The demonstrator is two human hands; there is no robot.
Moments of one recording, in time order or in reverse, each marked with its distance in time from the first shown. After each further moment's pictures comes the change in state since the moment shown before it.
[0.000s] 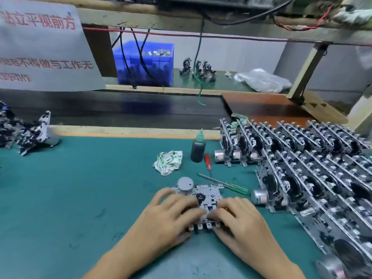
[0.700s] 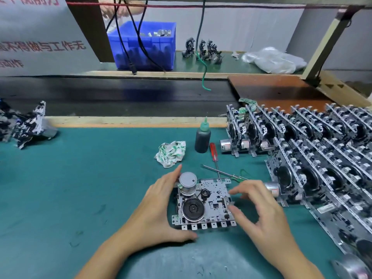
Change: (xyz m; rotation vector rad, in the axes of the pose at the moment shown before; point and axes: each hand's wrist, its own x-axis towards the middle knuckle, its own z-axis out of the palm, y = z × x) left_hand -0.007 -0.016 0.003 -0.624 -0.330 -0.570; right_hand 0.000 0.003 -0.005 0.479 0.073 0.473
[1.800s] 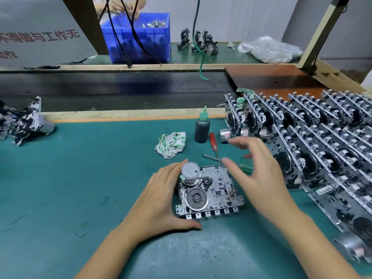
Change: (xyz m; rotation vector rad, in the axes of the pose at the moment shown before) left_hand -0.001 -0.001 0.001 0.161 0.067 0.154; right_hand 0.043 -0.023 -0.004 -0.005 0.047 0.055
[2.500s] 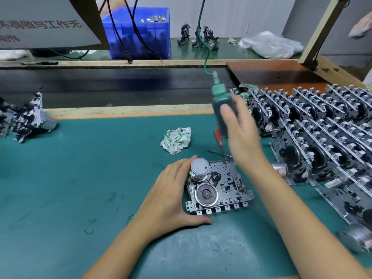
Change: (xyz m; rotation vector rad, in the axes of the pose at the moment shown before) left_hand -0.002 0.003 0.001 -0.026 -0.010 -0.023; right_hand 0.063 -0.032 0.033 0.475 0.123 0.107
